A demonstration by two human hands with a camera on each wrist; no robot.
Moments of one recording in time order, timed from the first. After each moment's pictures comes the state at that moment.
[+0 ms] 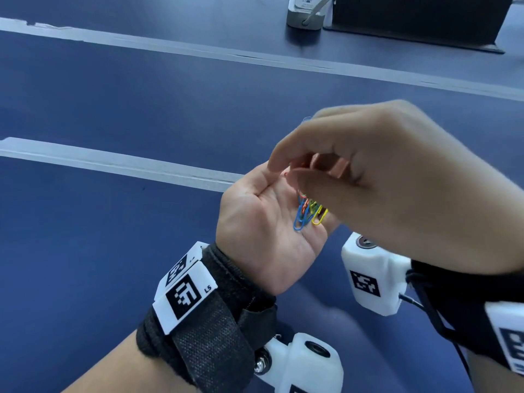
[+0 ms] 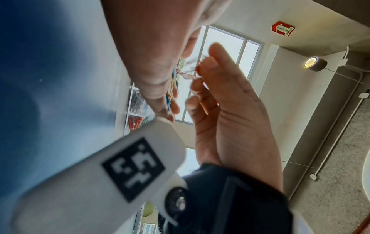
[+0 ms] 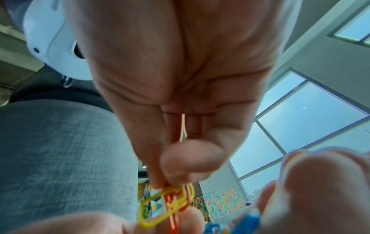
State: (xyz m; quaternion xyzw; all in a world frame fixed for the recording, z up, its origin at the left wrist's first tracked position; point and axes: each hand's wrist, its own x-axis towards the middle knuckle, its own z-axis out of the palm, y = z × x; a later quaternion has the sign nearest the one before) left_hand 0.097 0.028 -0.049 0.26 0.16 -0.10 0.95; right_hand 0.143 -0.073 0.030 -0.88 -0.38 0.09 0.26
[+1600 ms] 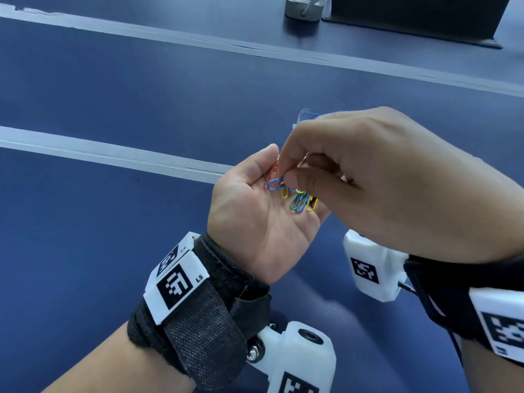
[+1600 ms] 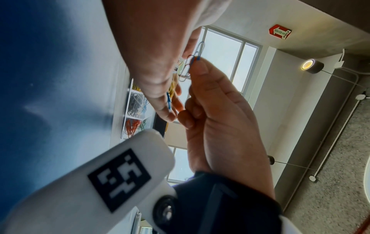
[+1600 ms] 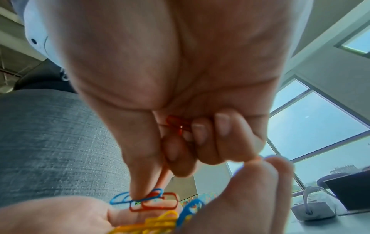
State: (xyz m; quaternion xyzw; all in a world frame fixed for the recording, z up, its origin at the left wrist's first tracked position) left_hand 0.100 0.034 -0.055 0.14 0.17 -0.13 0.97; right_hand 0.144 -0.073 0.025 -0.90 -0.37 0.13 0.18
